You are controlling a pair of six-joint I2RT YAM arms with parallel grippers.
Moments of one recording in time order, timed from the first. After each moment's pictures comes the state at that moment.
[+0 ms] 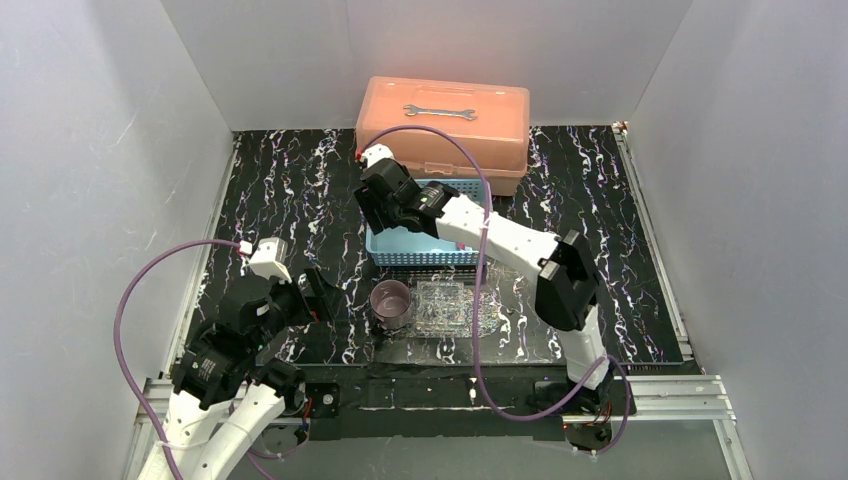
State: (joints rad) left arm -0.45 0.37 0.77 -0.91 -0.06 -0.49; right arm 1.00 2.00 1.86 -0.60 0.35 0.24
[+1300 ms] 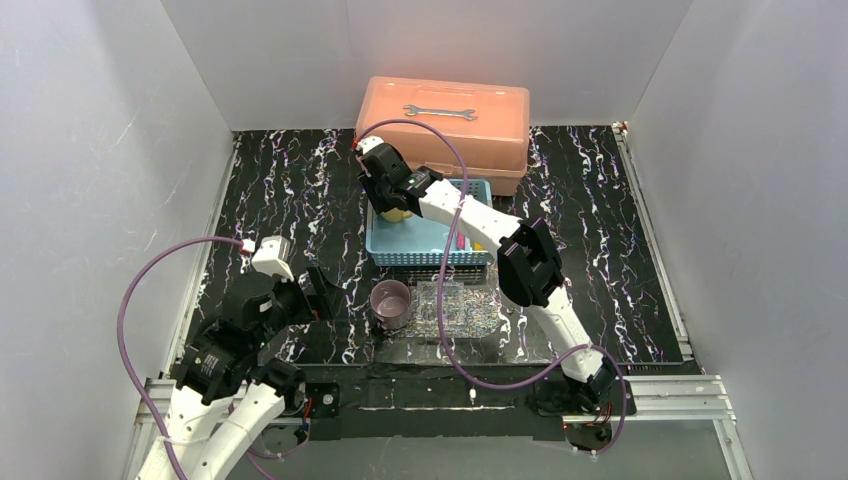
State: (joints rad) left arm -0.45 0.40 0.77 -0.91 -0.06 -0.49; right arm 0.88 2.33 2.17 -0.56 0.18 0.17
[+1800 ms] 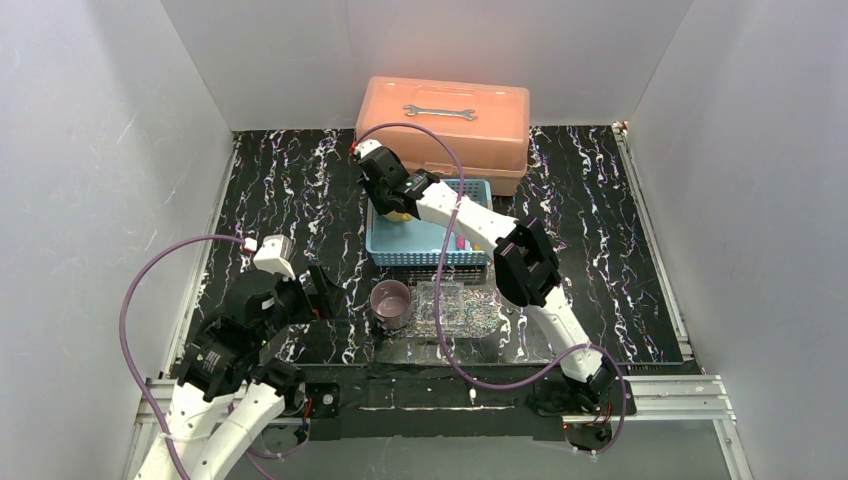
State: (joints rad) left arm -0.45 0.41 0.77 -0.91 -0.06 -0.49; right arm 0.88 2.35 2.17 -0.56 0.22 0.13
